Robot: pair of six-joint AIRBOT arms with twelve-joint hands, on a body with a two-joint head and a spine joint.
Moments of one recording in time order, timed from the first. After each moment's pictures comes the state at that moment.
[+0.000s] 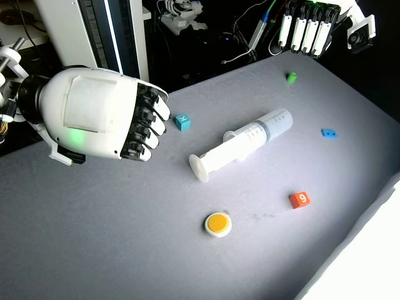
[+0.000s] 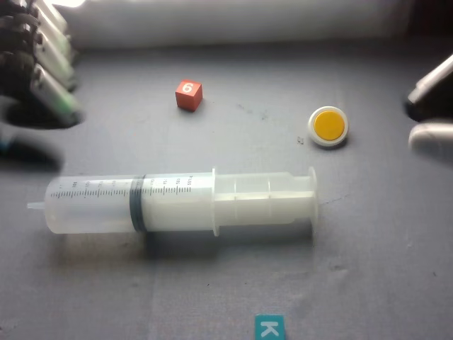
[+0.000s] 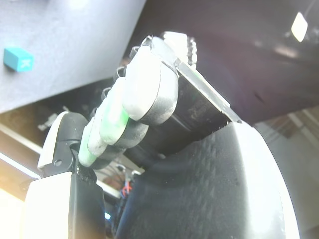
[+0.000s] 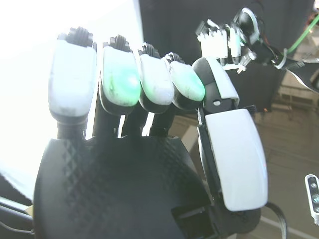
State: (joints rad) left arm 0.33 -0.71 1.29 1.35 -1.24 0.04; right arm -0.69 -0.65 0.85 -0.19 0.92 -0.30
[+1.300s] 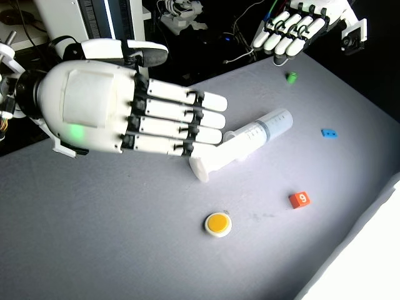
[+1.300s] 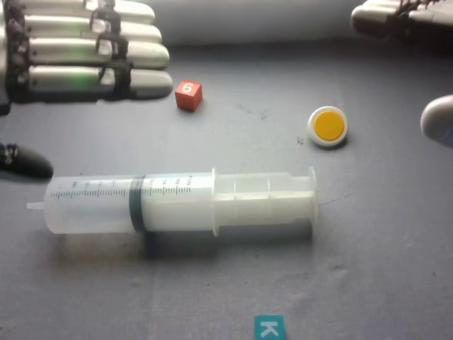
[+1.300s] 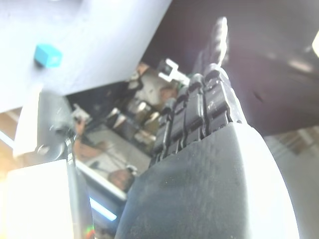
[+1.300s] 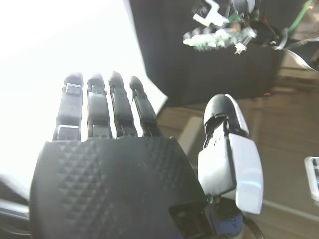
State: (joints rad) left arm 0.37 -0.68 1.24 1.38 -1.12 -0.02; right arm -0.68 -0.65 0.85 -0.26 1.01 -0.22
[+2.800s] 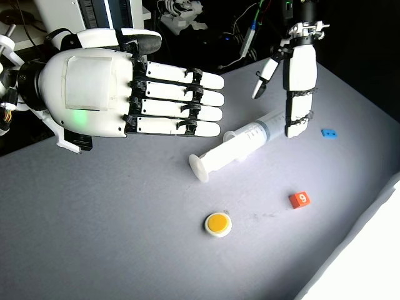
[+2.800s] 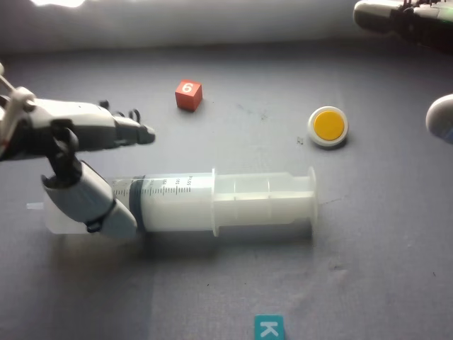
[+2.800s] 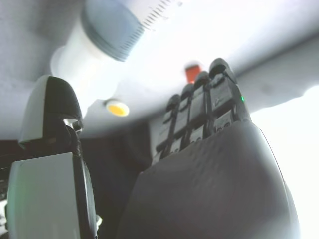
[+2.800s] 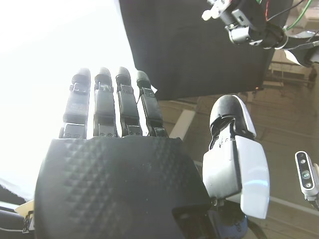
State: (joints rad) left arm 0.36 -0.80 0.85 0.48 0.49 -0.05; right arm -0.71 -0.65 0.84 -0.20 1.05 -0.23
